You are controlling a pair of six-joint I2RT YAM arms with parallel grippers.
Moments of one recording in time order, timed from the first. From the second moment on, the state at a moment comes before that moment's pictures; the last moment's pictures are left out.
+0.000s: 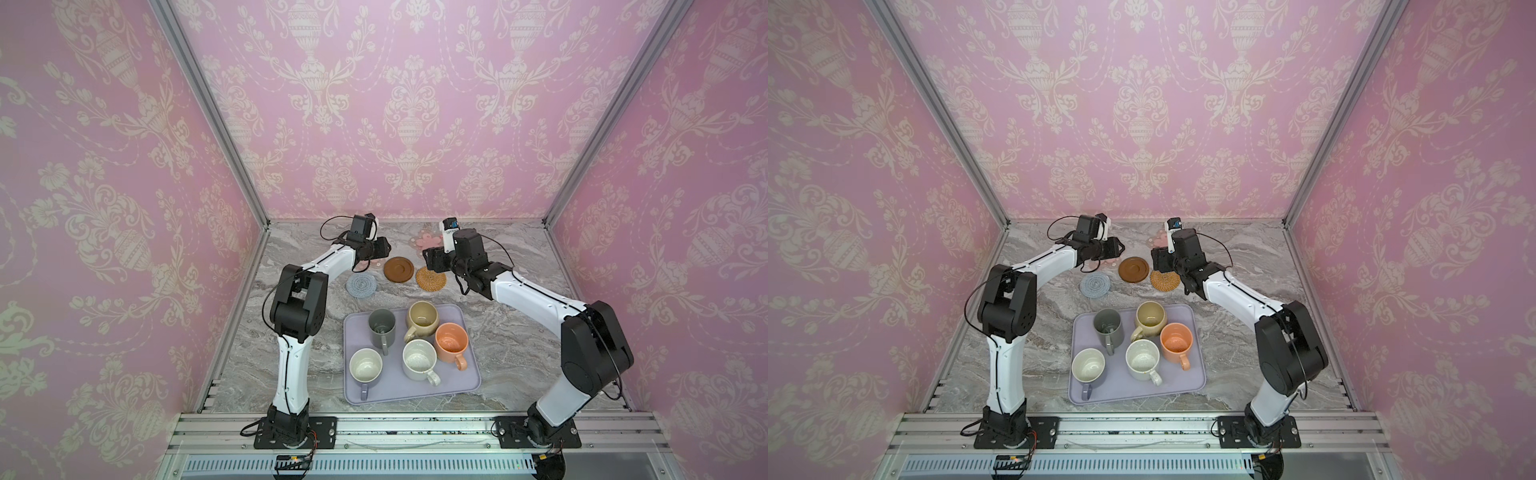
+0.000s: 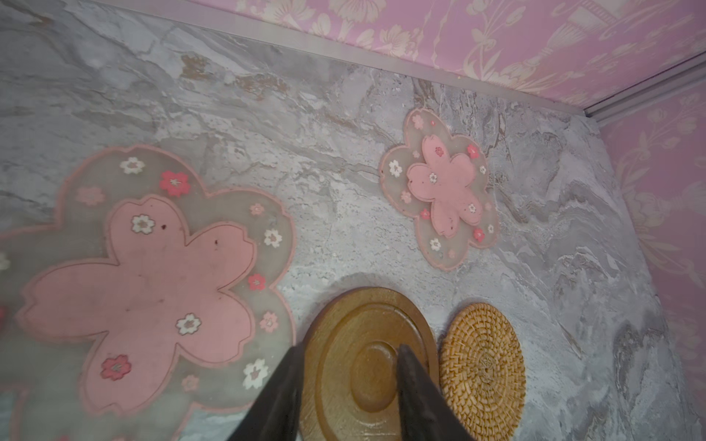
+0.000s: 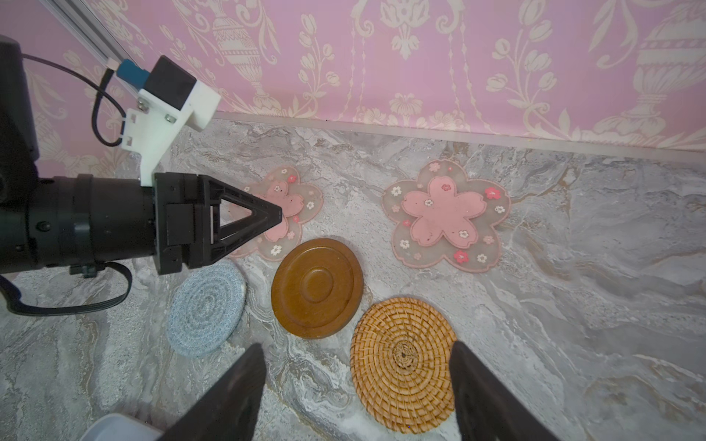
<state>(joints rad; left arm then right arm) -0.30 2.18 1.65 -0.23 0.29 -0.43 0.45 1.68 1.20 -0.03 0.03 0.24</state>
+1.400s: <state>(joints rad) -0.25 2.35 1.80 -0.33 0.12 -0.66 0.45 1.68 1.20 -0.10 0.00 0.24</state>
